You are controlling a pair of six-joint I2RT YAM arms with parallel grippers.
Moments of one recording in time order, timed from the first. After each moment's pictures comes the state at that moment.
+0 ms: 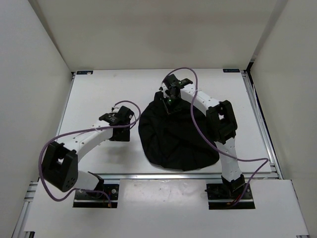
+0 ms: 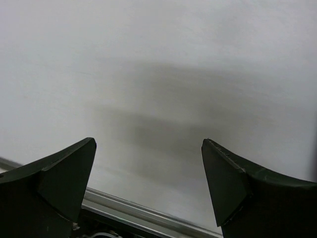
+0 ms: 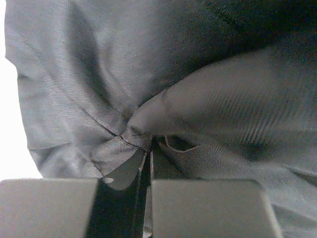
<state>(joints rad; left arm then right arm) -0.50 1.42 0.94 -0.84 -0.53 -0.46 0.58 2.20 1.90 -0.96 -0.25 0.13</state>
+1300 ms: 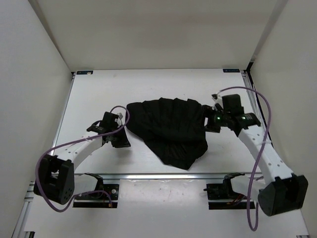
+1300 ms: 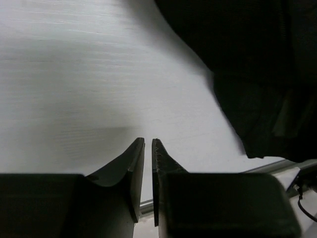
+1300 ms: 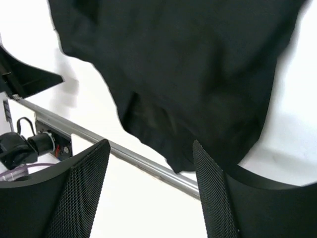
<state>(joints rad) -0.32 1.22 0.64 -0.50 0.20 -0.54 0.21 1.07 0.93 -0.77 -0.47 0.40</state>
